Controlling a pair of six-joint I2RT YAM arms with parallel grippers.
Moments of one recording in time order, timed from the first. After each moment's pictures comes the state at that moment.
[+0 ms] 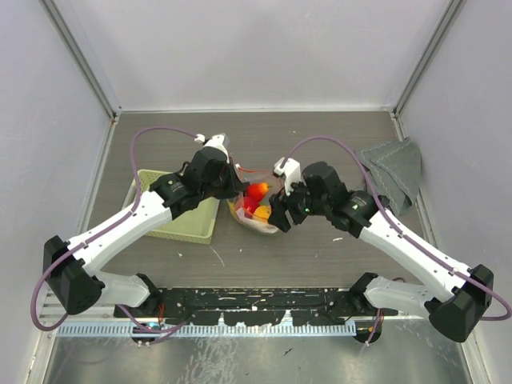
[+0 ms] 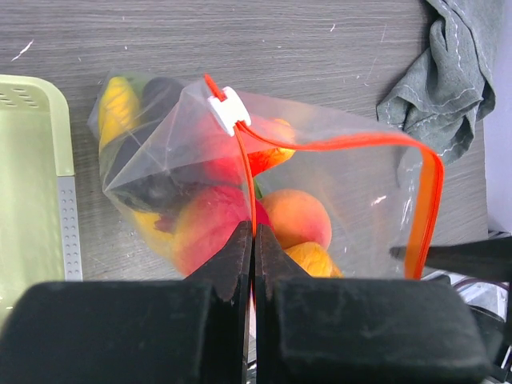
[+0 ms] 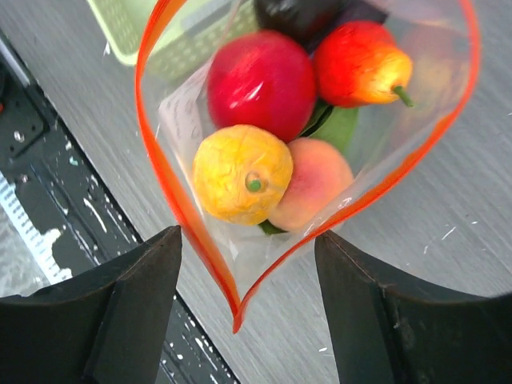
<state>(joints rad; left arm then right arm) -0.78 1.32 1.19 -0.51 -0.15 -0.72 0.70 1.08 1.02 -0.57 -0.27 0.04</state>
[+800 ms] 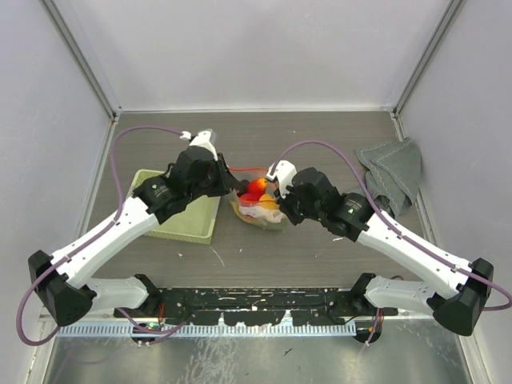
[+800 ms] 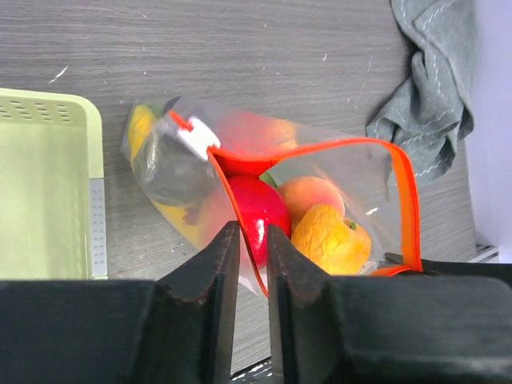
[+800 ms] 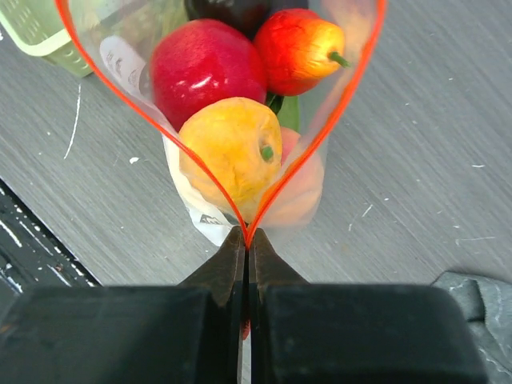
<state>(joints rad) -0.76 1.23 1.19 -0.54 -0.18 -0.71 0.85 1.09 1.03 -0.62 0.06 -0.02</state>
